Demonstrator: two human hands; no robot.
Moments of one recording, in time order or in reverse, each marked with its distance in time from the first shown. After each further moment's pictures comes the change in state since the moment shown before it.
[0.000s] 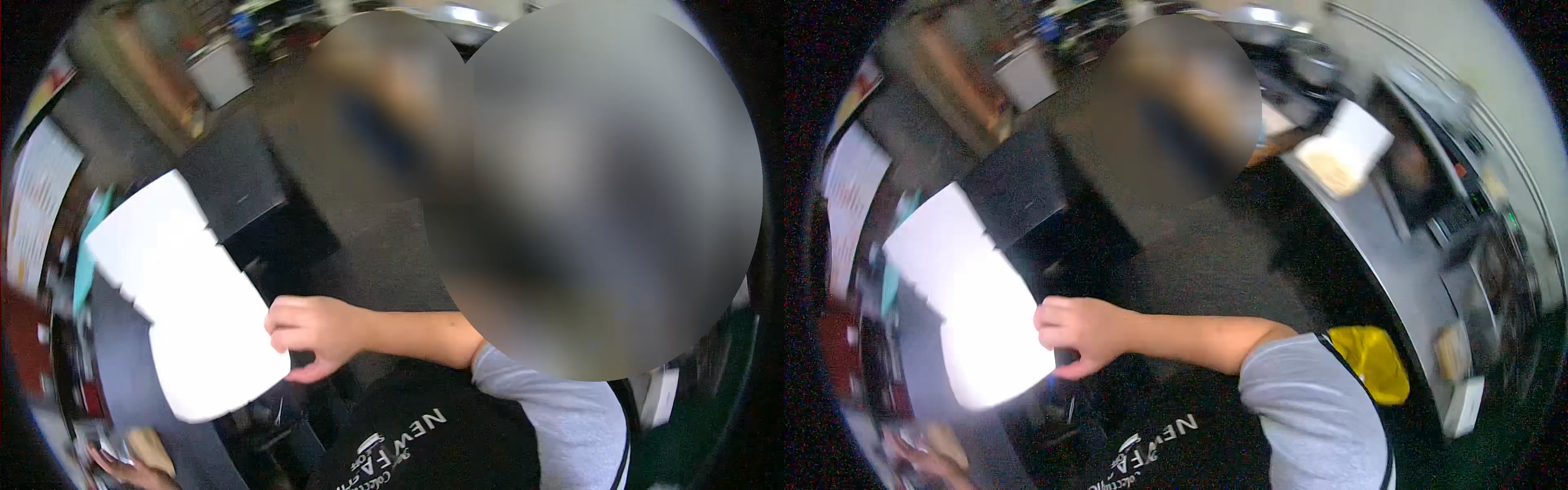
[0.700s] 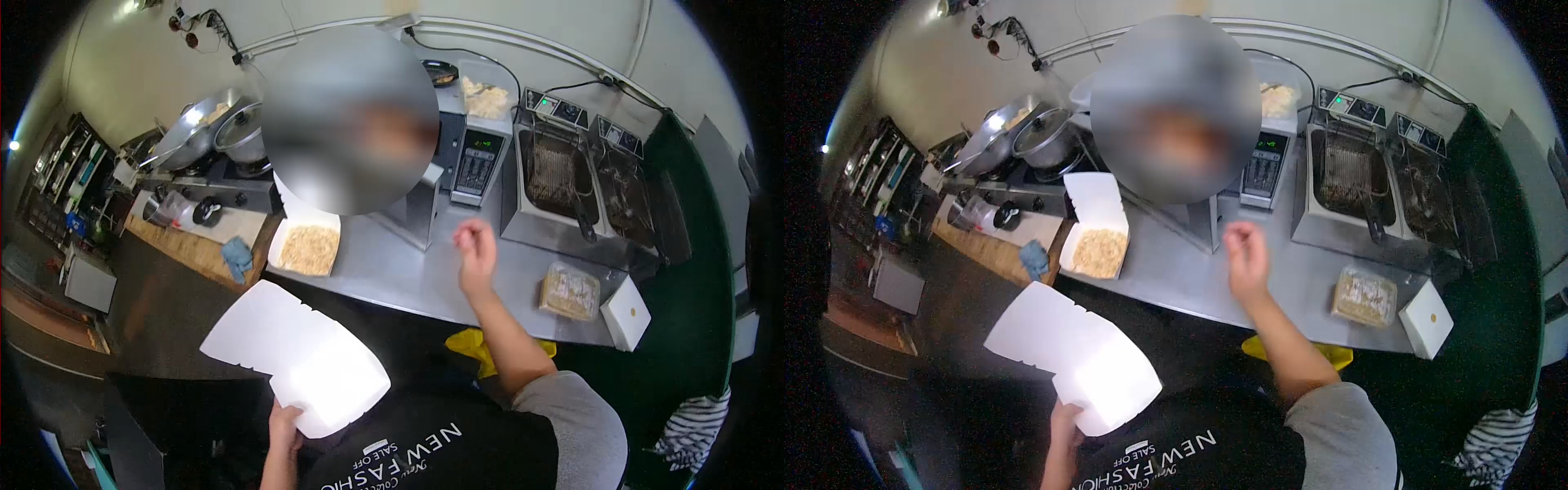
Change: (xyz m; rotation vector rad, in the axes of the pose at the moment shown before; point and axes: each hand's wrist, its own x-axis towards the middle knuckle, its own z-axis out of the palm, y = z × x) left_hand -0.160 0.614 0.405 -1.161 -1.714 -0.889; right_hand -0.383 -0.235 -0.433 -1.026 1.450 0.607
